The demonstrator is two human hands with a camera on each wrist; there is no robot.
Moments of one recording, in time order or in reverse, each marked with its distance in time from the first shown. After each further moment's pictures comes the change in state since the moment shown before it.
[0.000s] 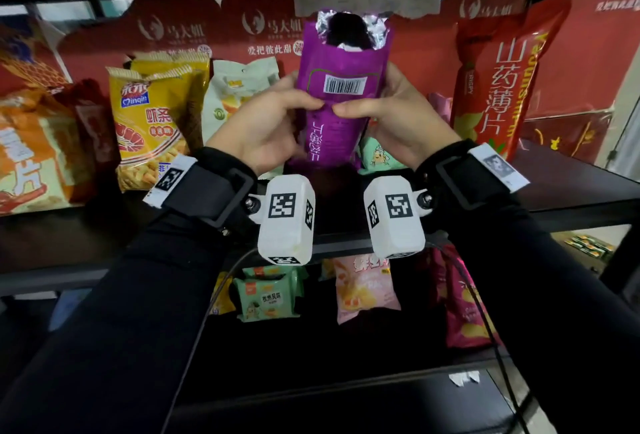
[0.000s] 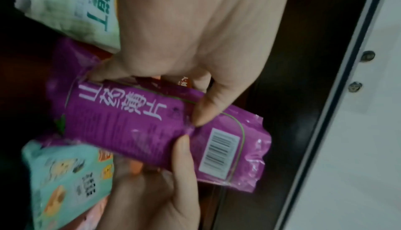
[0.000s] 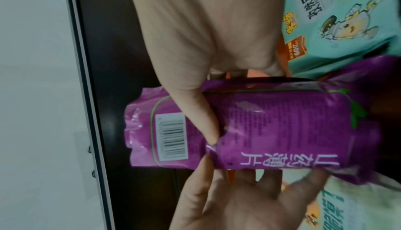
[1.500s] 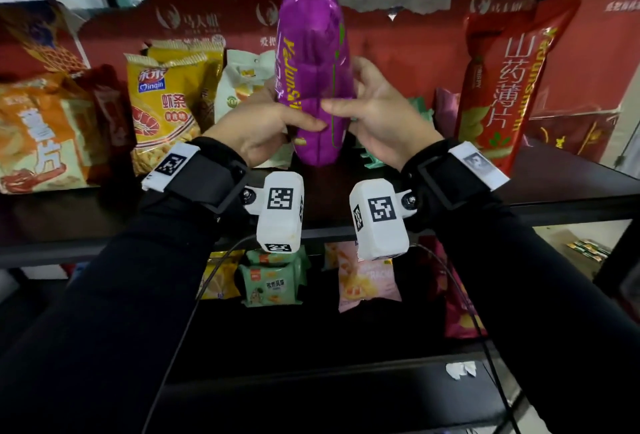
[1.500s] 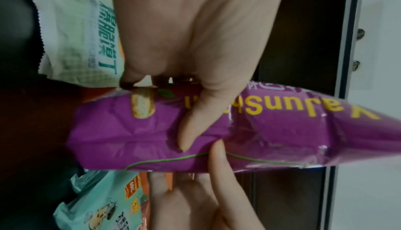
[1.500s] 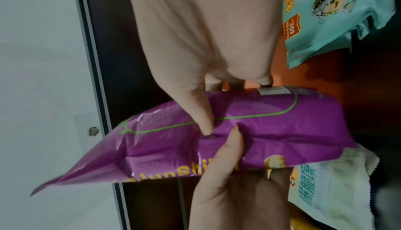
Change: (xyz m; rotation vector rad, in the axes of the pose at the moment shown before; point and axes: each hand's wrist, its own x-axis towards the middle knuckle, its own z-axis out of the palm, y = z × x) left_hand -0.017 -0.005 -0.016 0.229 0.103 0.018; right_hand -0.017 0.002 0.039 0.065 -0.078 0.044
